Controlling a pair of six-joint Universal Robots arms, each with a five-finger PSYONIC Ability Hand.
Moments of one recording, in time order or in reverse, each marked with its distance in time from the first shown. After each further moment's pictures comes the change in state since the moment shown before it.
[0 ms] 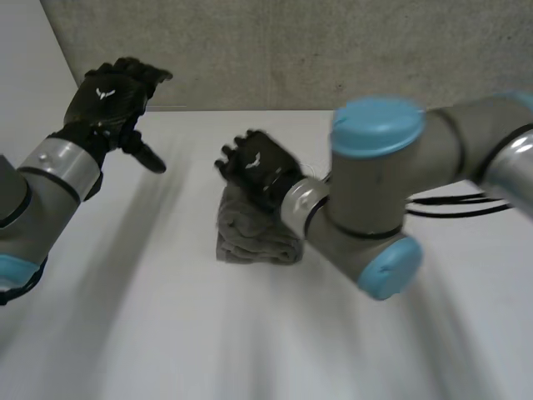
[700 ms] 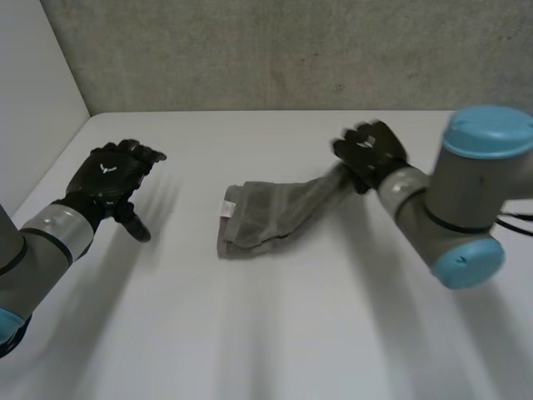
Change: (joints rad) left arm 0.110 -0.016 -0.244 0.002 0.084 0.166; right arm -0.257 -0.147 0.334 -0.249 0.088 0.094; left_hand 0.004 0.009 0.008 0.000 0.003; right_hand 0.749 0.752 0.784 1.086 1.108
